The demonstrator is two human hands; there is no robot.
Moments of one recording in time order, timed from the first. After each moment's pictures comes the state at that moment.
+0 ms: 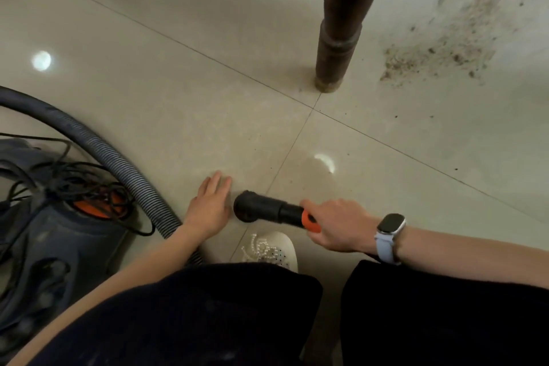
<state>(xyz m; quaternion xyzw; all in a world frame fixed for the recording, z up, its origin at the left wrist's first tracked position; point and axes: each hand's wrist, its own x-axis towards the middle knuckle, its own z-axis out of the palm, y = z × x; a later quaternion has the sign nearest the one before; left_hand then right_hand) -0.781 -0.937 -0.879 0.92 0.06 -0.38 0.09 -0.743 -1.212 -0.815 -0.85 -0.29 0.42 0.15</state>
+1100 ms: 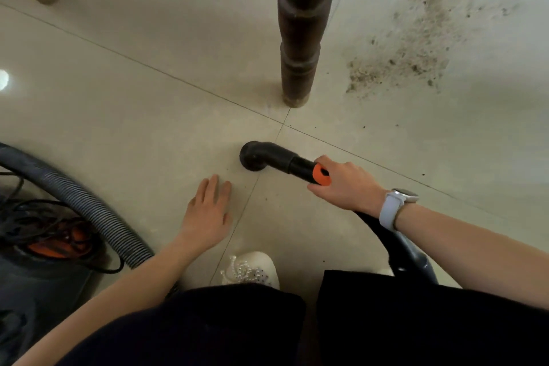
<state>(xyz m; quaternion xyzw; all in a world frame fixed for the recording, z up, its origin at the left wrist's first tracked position) -0.750 -0.981 -0.880 0.94 -0.04 -0.35 0.03 -0.677 -1.256 -0.818 -0.91 -0.05 0.37 0.19</state>
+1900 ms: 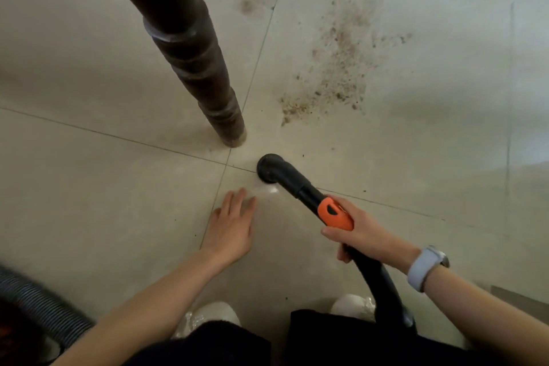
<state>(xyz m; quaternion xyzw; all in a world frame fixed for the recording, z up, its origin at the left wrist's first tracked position) -0.696 -1.113 -0.887 0.93 -0.17 -0.32 0.03 -0.729 -1.367 -0.815 -0.72 0.19 0.37 0.56</state>
